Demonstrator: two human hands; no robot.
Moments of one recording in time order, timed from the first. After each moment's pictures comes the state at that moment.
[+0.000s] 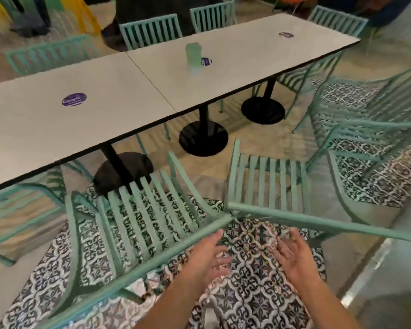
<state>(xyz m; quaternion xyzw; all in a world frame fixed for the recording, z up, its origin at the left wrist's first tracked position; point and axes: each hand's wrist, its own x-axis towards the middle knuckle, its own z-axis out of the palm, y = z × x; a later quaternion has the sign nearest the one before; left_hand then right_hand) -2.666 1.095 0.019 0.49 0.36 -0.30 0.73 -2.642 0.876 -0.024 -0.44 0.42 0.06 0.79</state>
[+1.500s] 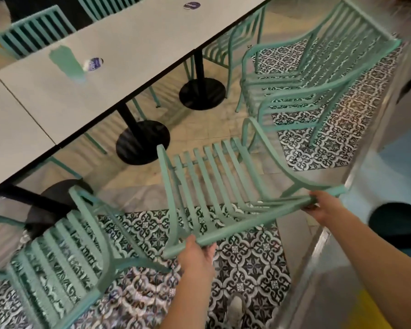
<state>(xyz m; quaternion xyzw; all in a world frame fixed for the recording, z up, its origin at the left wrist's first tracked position) -2.501 0.779 -0.033 0.30 0.58 -0.08 0.75 -2.443 0.476 -0.045 -0.43 0.54 -0.01 0.73</state>
